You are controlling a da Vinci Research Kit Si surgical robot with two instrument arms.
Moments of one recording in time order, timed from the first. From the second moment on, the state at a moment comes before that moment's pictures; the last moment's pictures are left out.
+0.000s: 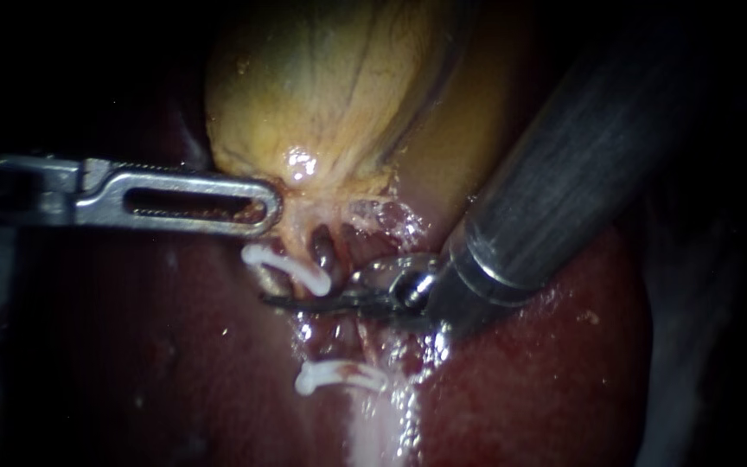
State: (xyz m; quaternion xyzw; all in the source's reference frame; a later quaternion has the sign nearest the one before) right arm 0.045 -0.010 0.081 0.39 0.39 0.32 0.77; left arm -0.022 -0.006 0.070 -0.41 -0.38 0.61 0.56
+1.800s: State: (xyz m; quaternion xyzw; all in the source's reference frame) right arm 0.033 -0.008 0.070 0.27 0.51 0.15 0.80; left arm -0.022 -0.006 0.071 -0.41 -0.38 0.61 0.56
